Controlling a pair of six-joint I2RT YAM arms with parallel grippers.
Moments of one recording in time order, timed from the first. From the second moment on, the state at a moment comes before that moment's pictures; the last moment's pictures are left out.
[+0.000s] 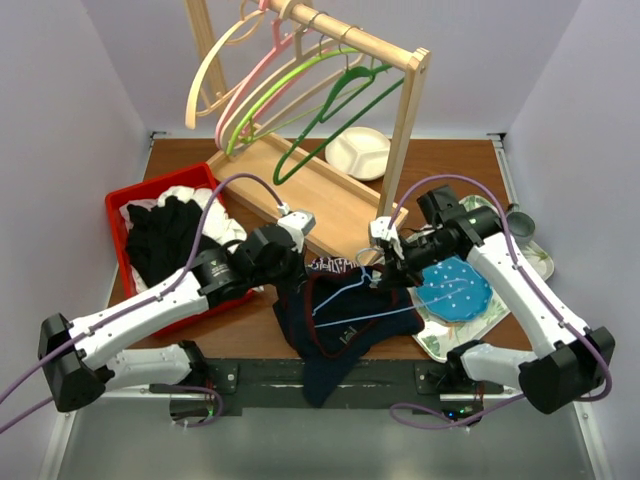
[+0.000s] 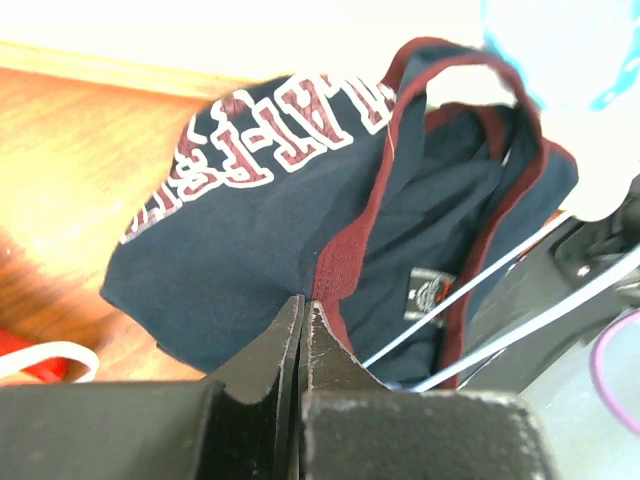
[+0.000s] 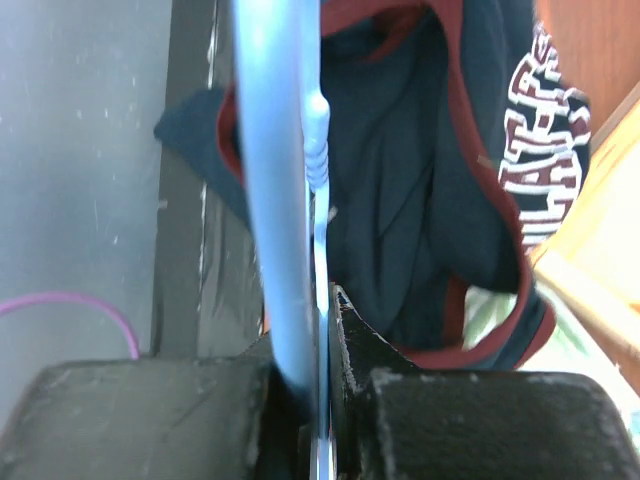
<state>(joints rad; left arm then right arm) -0.94 1.12 0.97 -0.58 -0.09 -0.47 0.41 1.20 1.17 -1.24 -0.89 -0.93</state>
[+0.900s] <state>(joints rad) -0.88 1.00 1.06 -0.55 0.05 -0.37 0.41 1.19 0.98 -0.71 -1.11 -0.52</state>
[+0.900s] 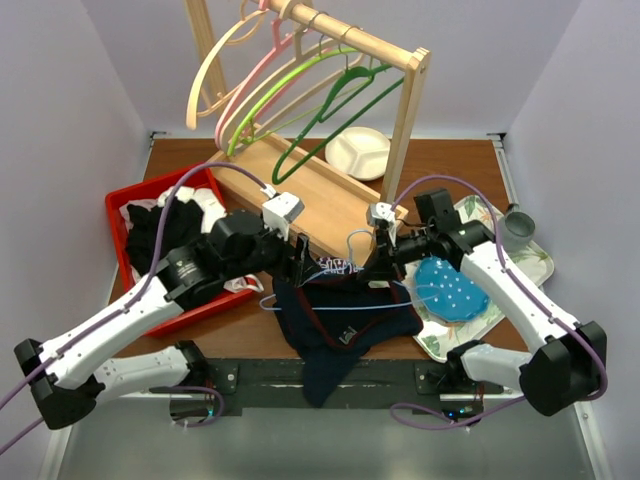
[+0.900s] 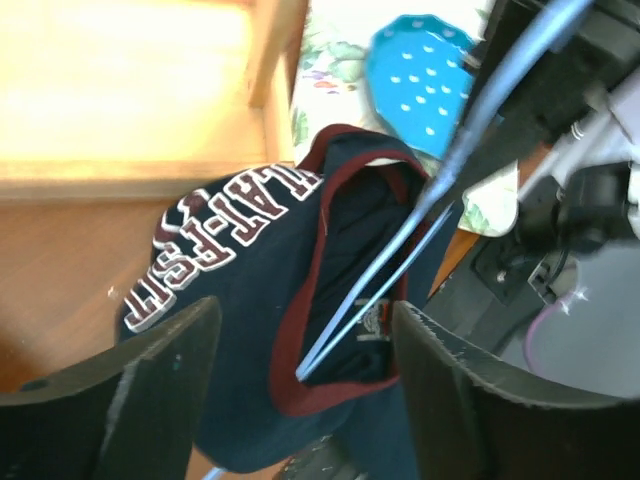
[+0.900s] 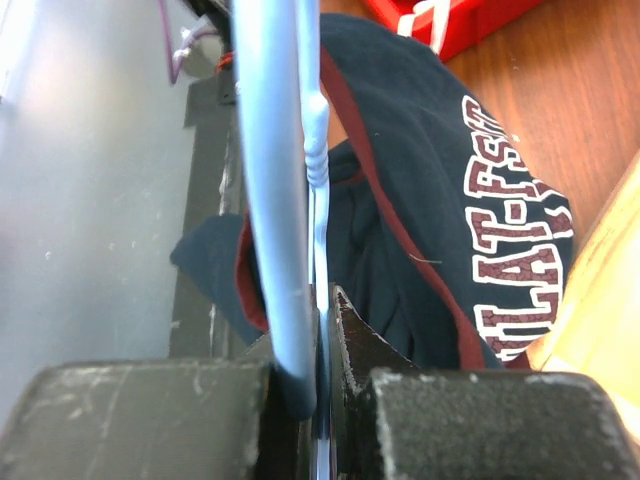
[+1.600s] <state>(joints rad) -0.88 1.07 1.00 -0.48 0.62 0.11 0.41 1.35 1.23 -1.26 -1.16 -1.13</state>
